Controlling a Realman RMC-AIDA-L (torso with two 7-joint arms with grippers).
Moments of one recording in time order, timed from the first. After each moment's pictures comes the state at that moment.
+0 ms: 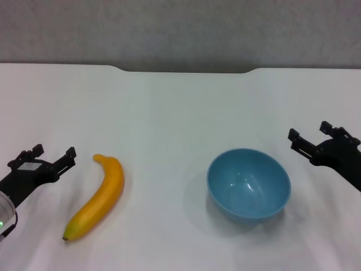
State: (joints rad) left arm -0.37 -2.04 -1.75 -0.30 0.53 -0.84 2.39; right arm 0.24 2.01 -1.73 -0.61 2.84 0.69 -2.44
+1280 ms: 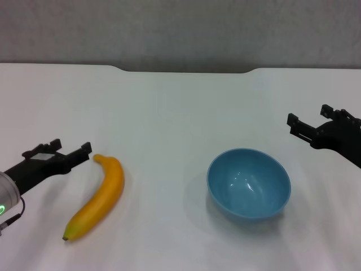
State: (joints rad) left arm -0.27 -2.02 -1.74 -0.66 1.01 -0.71 1.85; right arm 0.10 2.00 -1.68 -1.11 2.13 0.40 -1.79
